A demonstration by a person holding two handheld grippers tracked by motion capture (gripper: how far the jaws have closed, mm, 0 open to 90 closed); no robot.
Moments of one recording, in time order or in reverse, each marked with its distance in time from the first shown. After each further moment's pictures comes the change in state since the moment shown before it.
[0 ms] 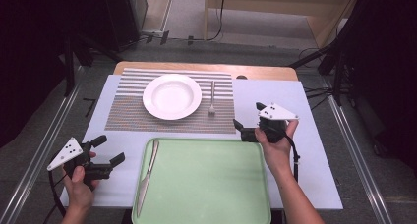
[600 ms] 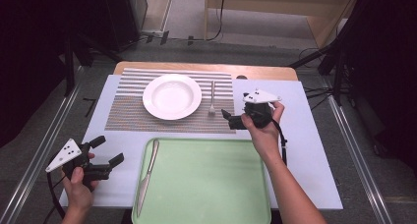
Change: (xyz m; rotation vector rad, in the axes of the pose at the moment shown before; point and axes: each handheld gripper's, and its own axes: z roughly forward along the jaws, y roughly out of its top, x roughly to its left) left arm -0.001 0.000 -0.003 -0.002 0.017 -0.002; right arm 0.001 0.030 0.040 0.060 0.037 -0.029
